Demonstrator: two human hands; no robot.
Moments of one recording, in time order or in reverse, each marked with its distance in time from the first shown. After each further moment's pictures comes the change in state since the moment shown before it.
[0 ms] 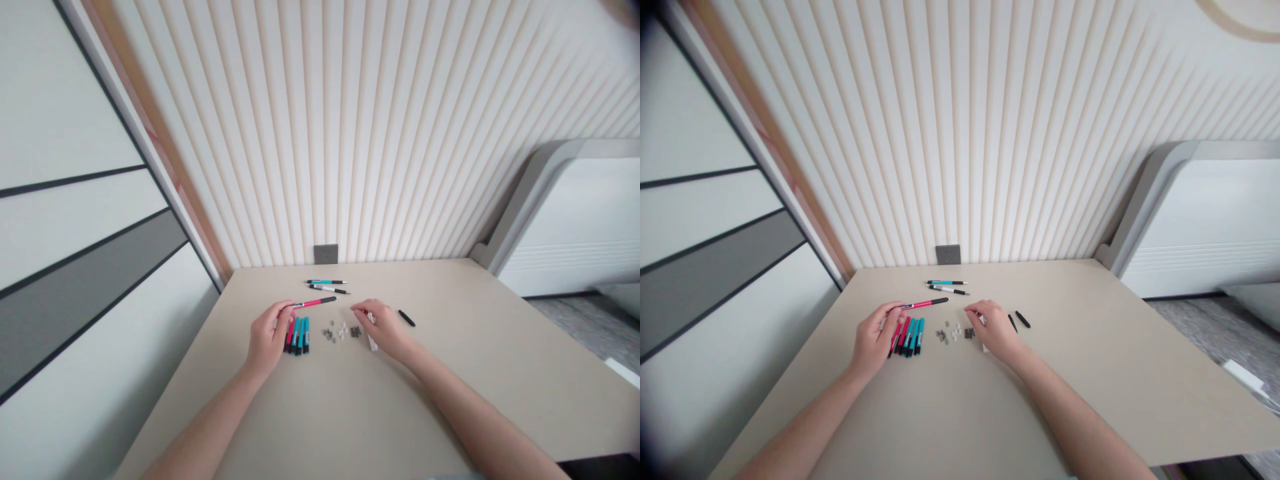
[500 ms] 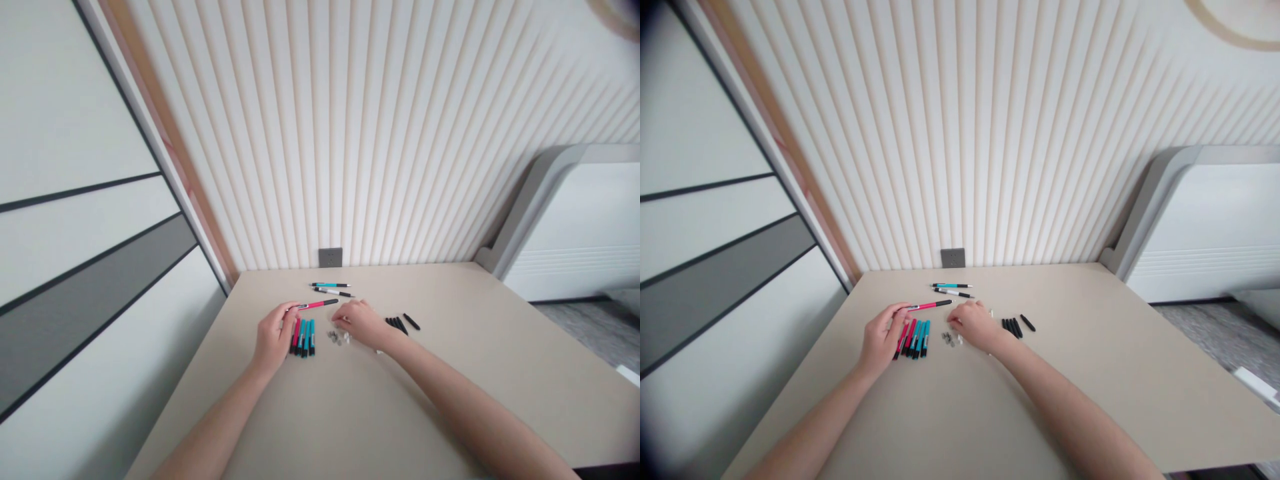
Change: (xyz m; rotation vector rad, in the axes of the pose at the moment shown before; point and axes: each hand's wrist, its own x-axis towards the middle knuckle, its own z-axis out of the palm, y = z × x) left_hand 0.004 -0.001 -0.003 0.080 0.018 0.048; right_hand 0.043 -0.024 0.026 -0.312 -0.362 -0.067
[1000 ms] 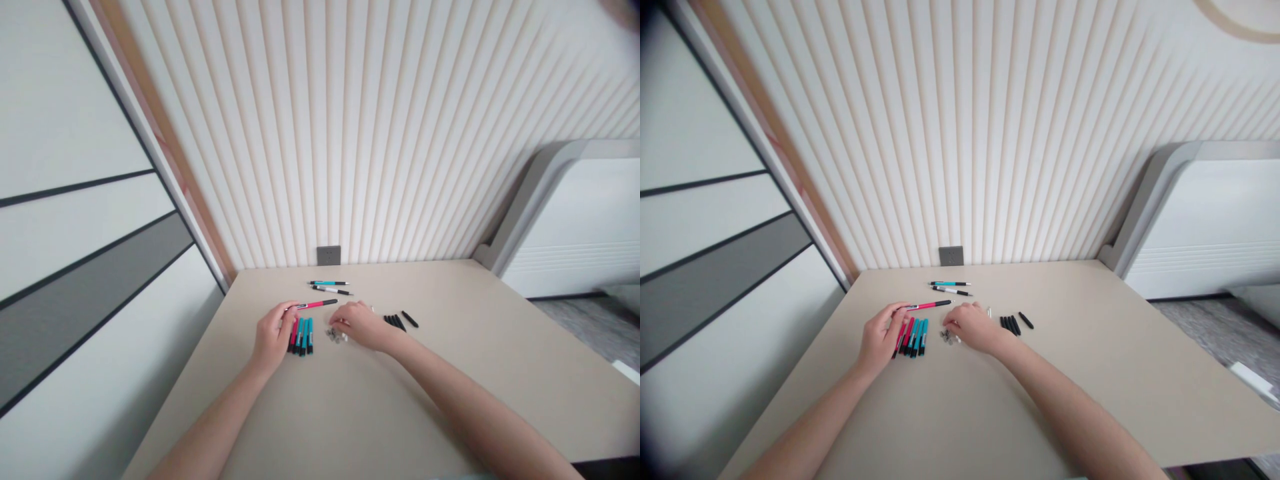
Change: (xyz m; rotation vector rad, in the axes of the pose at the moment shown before) left_hand 0.000 -0.003 0.001 -0.012 -0.040 -0.014; right_hand -0.007 -0.005 -0.005 0.079 -0.028 -0.063
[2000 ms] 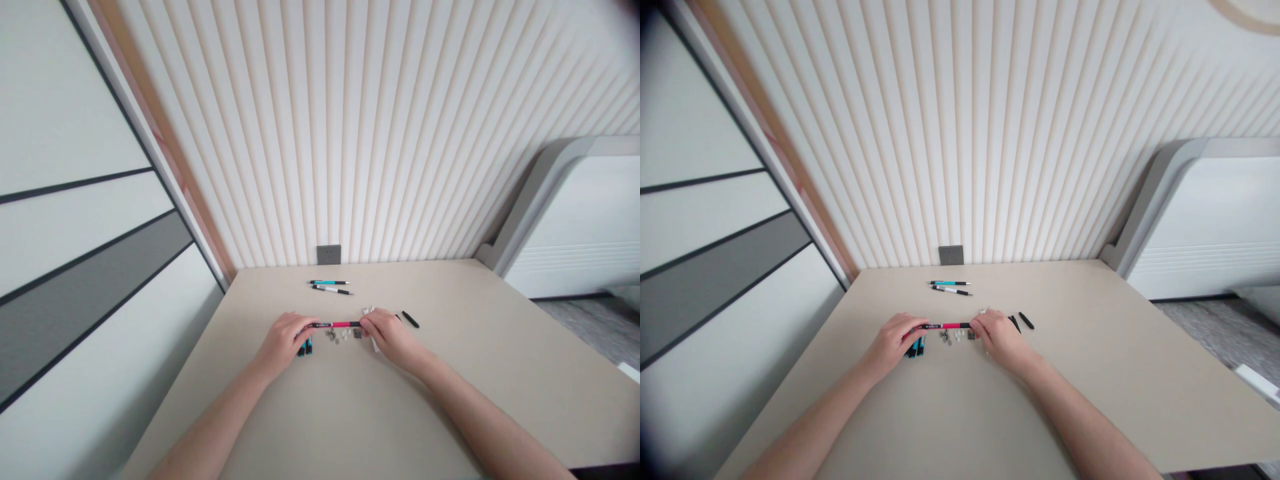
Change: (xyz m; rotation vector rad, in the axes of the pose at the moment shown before) left_hand -0.002 -0.005 0.010 0.141 -0.245 0.419; right_hand -0.059 0.024 0.000 0.131 0.288 -0.002
